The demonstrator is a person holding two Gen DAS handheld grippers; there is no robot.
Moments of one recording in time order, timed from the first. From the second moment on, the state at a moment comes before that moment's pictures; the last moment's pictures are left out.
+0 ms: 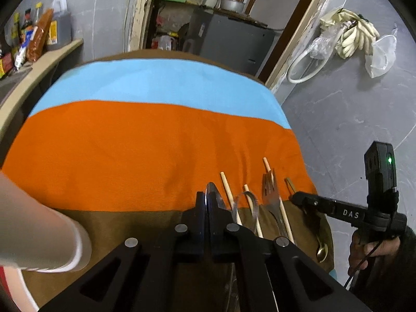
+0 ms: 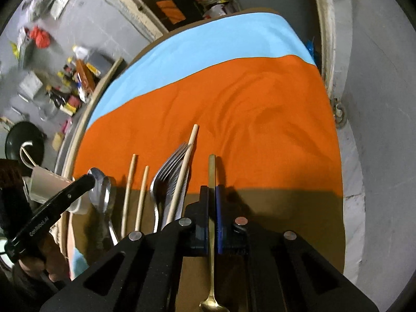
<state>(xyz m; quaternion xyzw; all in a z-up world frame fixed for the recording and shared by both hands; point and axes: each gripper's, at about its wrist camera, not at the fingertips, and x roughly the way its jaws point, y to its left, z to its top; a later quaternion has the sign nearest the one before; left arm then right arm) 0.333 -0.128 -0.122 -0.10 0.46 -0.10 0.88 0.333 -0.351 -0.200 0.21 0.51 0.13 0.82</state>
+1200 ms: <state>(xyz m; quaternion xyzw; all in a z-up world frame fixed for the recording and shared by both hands) 0.243 -0.059 0.010 -0.04 0.26 -0.11 0.96 0.218 -0.294 -0.014 0.17 0.24 0.05 0.95</state>
